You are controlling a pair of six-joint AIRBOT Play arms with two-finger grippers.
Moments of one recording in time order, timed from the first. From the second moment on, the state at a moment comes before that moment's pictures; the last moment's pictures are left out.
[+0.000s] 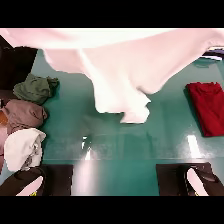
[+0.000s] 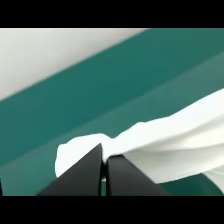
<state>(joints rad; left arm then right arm) -0.19 -0.96 2.05 1.40 -1.30 -1.29 -0.36 -0.71 1.56 -1.06 1.02 1.37</state>
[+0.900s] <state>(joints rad) -0.19 -1.10 1.62 1.29 -1.25 -1.30 -0.29 -1.16 1.90 -1.05 1.26 1.38</state>
